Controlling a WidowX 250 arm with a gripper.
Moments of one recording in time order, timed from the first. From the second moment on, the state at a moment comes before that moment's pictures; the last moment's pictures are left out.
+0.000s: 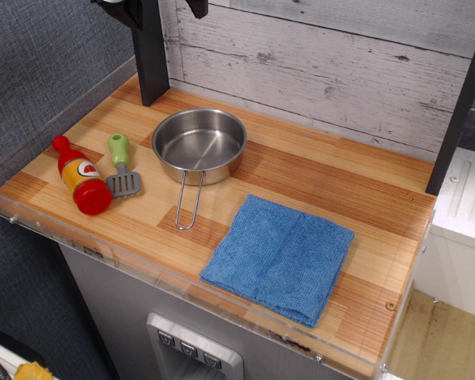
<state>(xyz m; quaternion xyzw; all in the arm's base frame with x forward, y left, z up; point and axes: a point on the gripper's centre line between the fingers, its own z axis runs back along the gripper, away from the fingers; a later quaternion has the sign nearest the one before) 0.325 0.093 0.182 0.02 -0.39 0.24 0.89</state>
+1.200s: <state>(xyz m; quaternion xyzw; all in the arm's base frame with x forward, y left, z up) 0.350 0.116 0.176 0.02 -0.37 0.27 0.89</state>
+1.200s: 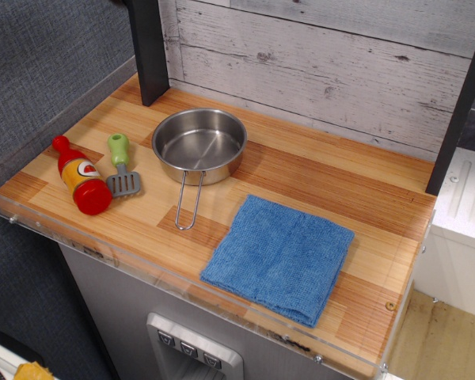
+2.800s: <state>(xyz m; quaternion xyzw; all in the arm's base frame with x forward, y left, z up) 0.266 -0.008 0.049 0.04 -0.18 0.11 0.98</state>
